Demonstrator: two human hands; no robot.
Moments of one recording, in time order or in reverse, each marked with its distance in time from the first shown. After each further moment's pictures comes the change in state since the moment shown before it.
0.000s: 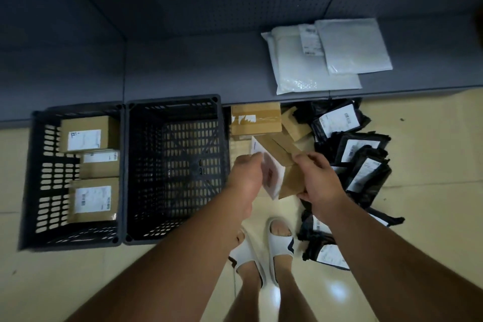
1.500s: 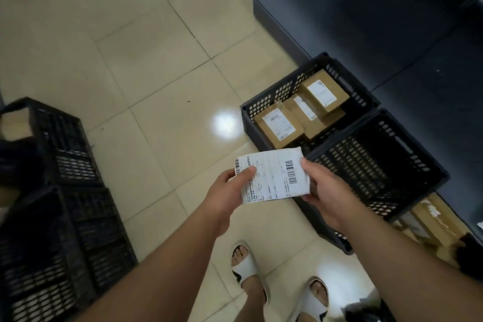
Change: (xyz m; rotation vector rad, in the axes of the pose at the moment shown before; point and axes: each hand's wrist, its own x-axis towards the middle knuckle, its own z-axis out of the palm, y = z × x) left_hand -0.204 -0.308 -0.456 -0.951 0.395 0.125; right_hand -0.326 0.162 0.358 -0.837 -0.822 -0.141
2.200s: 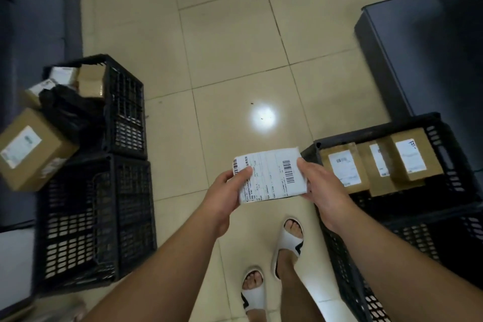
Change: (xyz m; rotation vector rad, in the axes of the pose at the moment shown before) left_hand 0.070 0.100 -0.164 -0.324 0.253 -0.044; right_hand 0.132 -0.094 0.215 -0.366 -0.242 -0.027
